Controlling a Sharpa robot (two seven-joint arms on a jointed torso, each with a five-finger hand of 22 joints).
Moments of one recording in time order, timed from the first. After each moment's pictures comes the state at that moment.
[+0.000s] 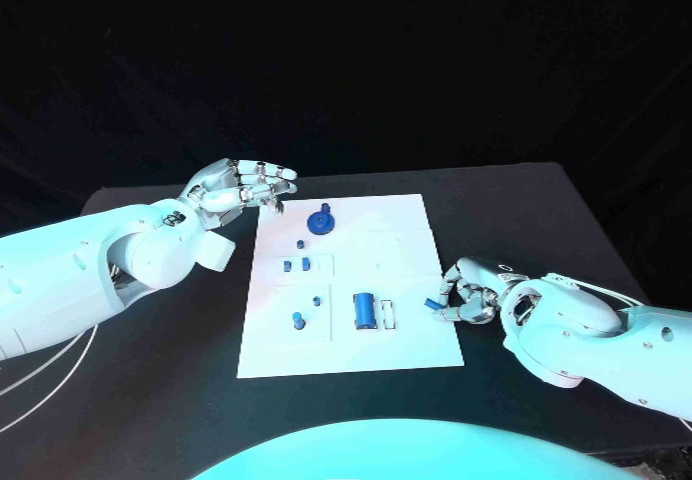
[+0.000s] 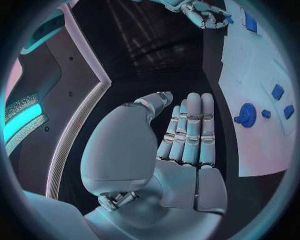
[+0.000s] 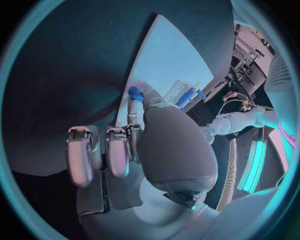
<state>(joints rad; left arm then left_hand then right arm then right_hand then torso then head) 1.17 -0.90 -0.02 1.45 -0.17 -0.03 0.33 1.40 -0.22 0.52 0.06 0.30 0.84 0.21 0.25 0.30 1.00 0.14 0.34 0.16 1.04 0.06 1.01 0.40 0.18 0.85 0.16 0.89 0.71 1.05 -1.06 -0.17 1.84 -1.49 -0.38 -0.55 1.45 -0.16 0.05 0.28 0.19 1.01 0.07 0.42 0.51 1.47 0.00 1.43 1.31 1.47 -0.07 1.54 1.31 0.02 1.47 0.04 1.52 1.31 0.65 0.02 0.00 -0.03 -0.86</state>
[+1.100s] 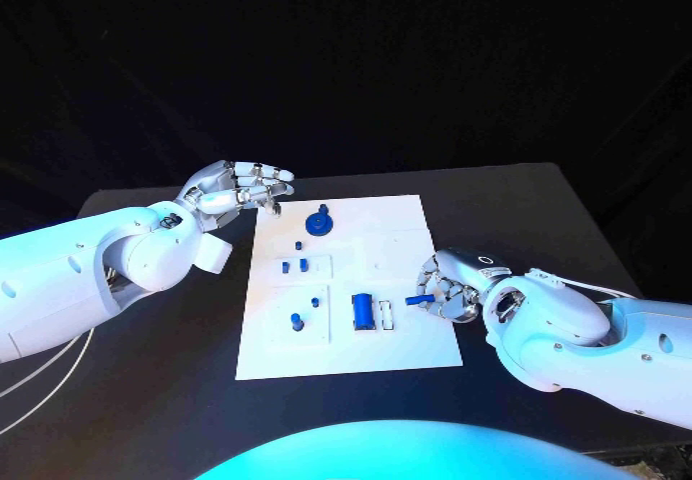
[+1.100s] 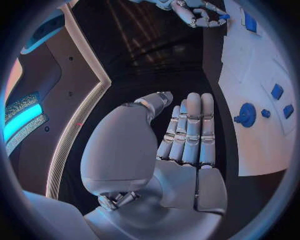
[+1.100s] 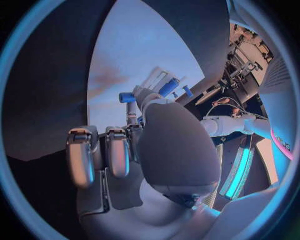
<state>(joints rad) 1.17 -0.90 -0.02 1.46 -0.17 -0.03 0.33 1.40 -0.22 0.52 0.06 0.30 0.84 0.21 0.25 0.30 1.00 0.14 0.34 0.16 1.04 0.06 1.01 0.40 0.18 0.85 0.16 0.89 0.71 1.10 -1.03 -0.18 1.94 -1.61 -0.40 -0.61 1.46 -0.20 0.37 0.27 0.20 1.05 0.06 0.38 0.44 1.46 -0.01 1.43 1.31 1.47 -0.07 1.54 1.31 0.02 1.47 0.04 1.56 1.31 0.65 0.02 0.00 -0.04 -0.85</state>
